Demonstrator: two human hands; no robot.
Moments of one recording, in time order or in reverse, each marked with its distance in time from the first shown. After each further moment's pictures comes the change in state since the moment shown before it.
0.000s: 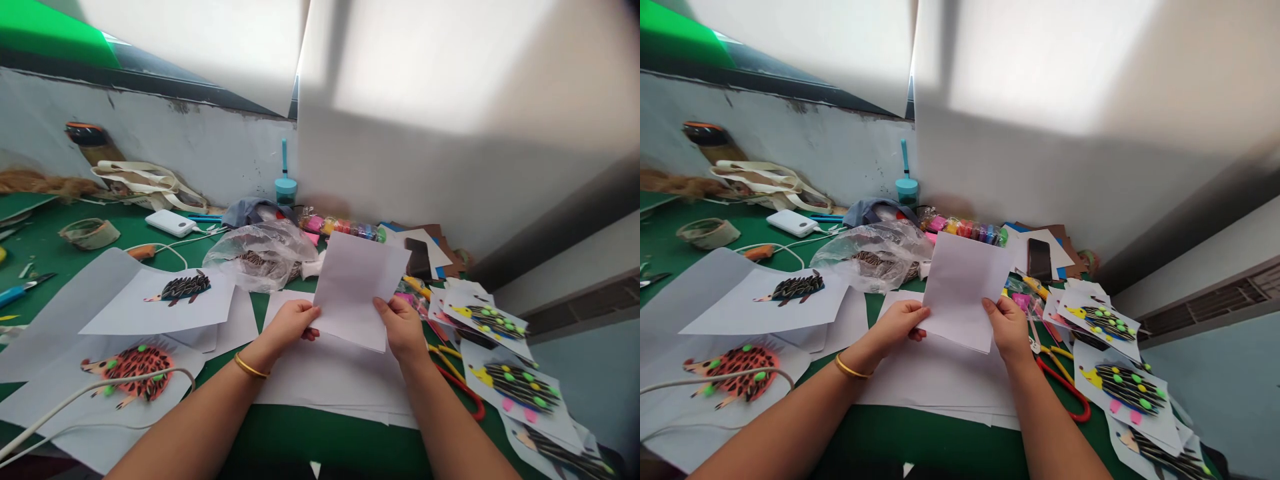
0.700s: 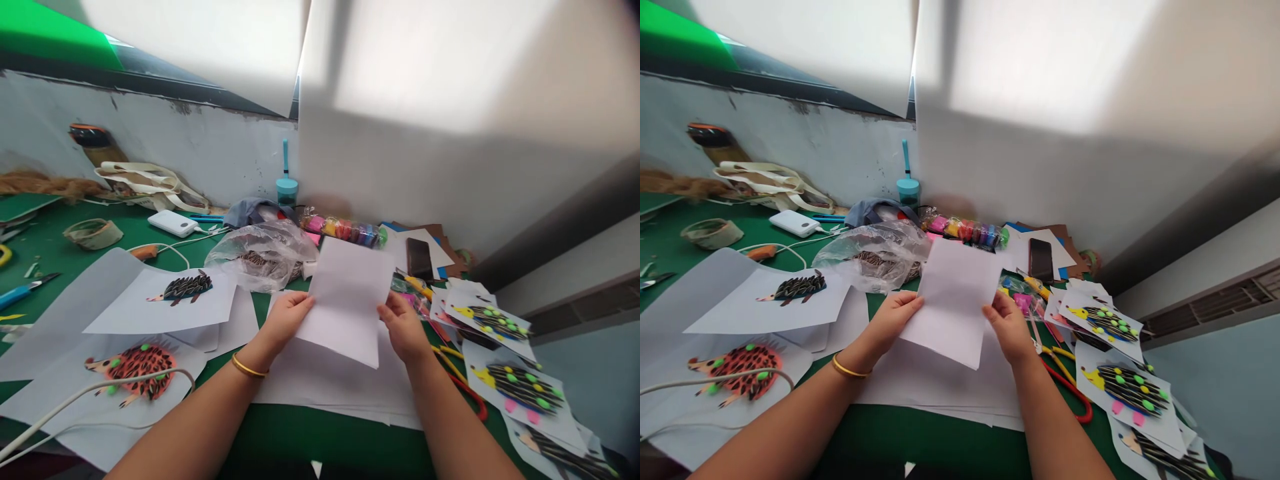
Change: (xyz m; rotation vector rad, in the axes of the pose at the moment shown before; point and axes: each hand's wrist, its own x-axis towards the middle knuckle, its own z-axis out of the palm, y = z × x) left_hand -0.004 0.009 -0.007 -0.111 0.078 0.167; right_hand 0.004 -0.006 -0.007 0.126 -0.223 -0.080
